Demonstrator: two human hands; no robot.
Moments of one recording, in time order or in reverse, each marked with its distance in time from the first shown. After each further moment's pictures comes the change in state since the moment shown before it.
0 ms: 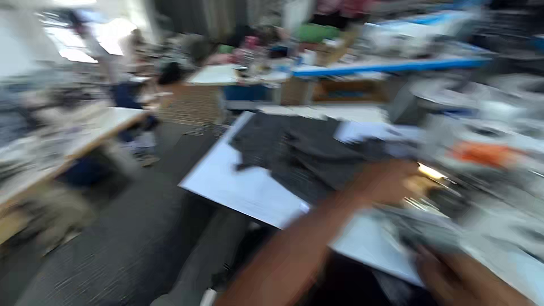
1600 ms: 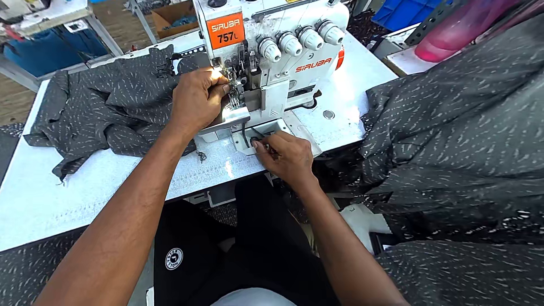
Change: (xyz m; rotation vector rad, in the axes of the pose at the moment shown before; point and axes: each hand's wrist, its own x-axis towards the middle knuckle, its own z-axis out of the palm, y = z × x) left_hand 0.016 -0.020 0.019 0.144 0.072 0.168; right_hand -0.009 0.037 0.023 0.027 0.187 0.042
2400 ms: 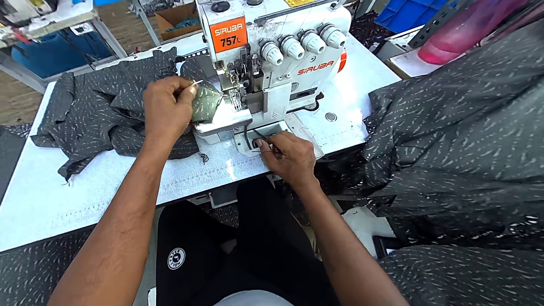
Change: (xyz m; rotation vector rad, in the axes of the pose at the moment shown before) left_hand -0.027 -0.007 -0.038 0.014 0.112 -0.352; right_hand 0.002 0.002 0.003 0.014 0.039 0.057
